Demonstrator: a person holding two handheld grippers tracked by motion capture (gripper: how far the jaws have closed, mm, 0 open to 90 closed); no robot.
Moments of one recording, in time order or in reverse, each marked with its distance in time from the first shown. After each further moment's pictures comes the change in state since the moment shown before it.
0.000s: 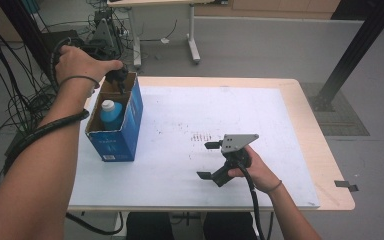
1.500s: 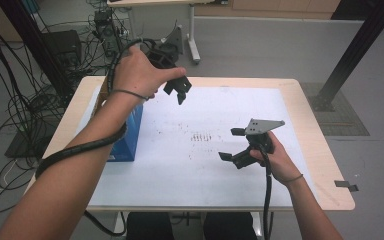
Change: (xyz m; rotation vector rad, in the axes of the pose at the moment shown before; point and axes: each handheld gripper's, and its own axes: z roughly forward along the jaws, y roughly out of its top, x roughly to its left) left arm -0.133 -0.038 0.002 -0.063 -0.091 0.450; right arm -0.011 0.008 -0.052 0.038 -0.201 0.113
